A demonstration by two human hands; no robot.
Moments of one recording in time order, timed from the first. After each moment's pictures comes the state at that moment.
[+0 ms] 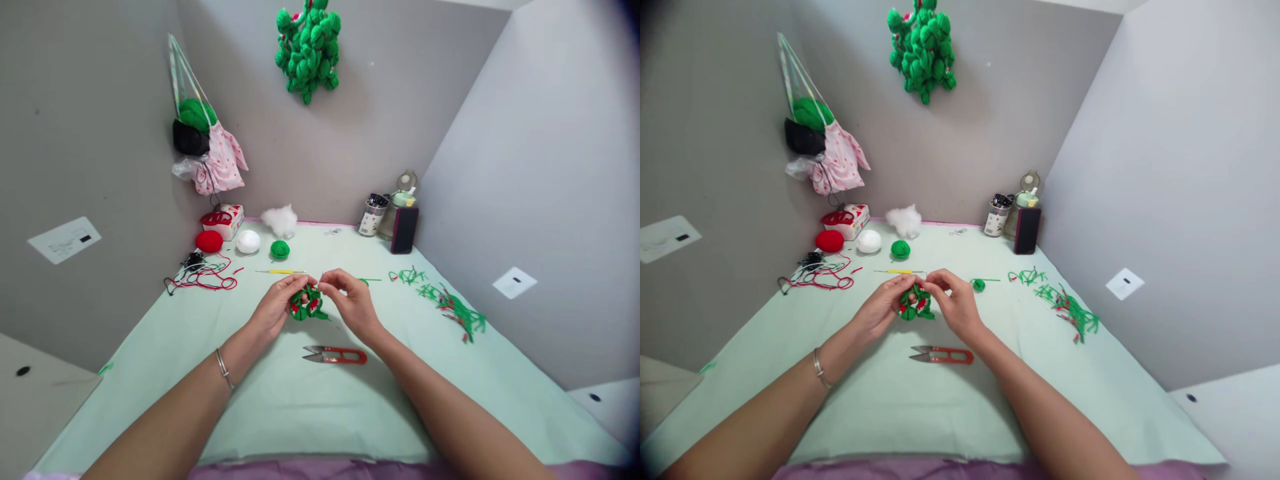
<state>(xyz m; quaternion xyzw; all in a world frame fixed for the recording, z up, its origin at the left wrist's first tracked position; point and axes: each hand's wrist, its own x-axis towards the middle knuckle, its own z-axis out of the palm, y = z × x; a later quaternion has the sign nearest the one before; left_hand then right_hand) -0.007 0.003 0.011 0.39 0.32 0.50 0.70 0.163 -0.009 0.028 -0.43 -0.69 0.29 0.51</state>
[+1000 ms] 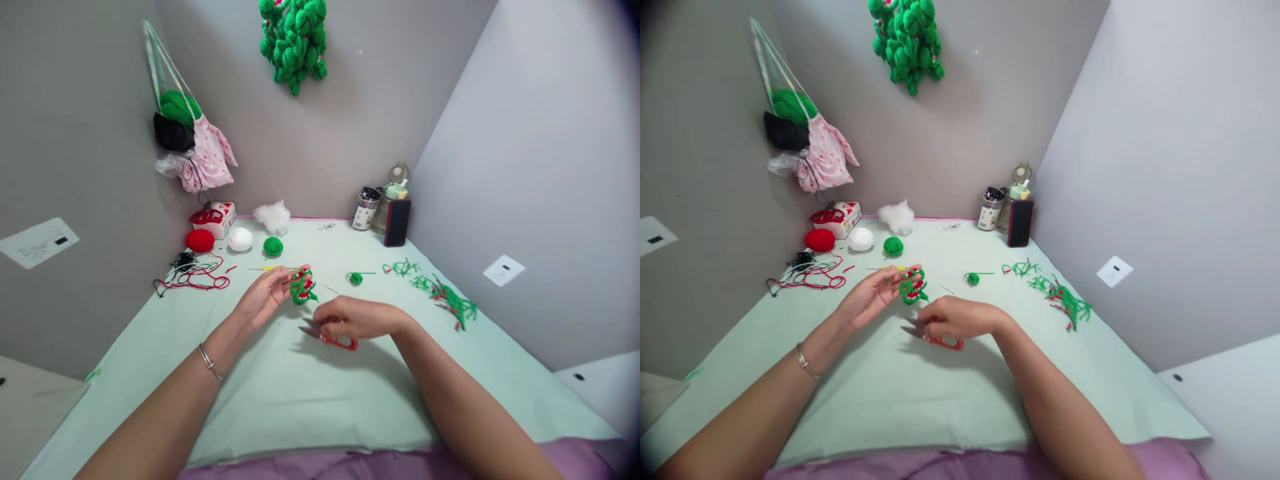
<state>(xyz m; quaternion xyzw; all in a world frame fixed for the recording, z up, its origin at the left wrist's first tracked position) -0.022 0.013 0.017 0.37 0.25 0.48 0.76 0.196 -0.017 0.063 -0.32 -0.83 0.45 0.00</state>
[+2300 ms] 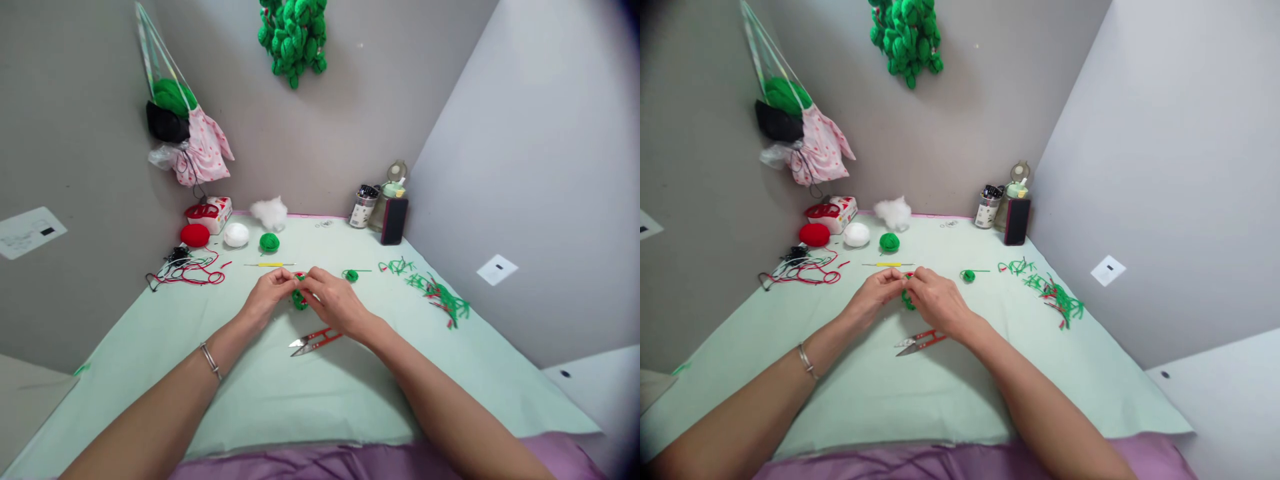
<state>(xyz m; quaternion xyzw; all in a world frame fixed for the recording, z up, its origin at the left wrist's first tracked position) -0.006 0.008 0.000 0.49 0.39 0.48 0.61 0.169 -0.014 0.028 -0.40 -0.89 0.00 0.23</state>
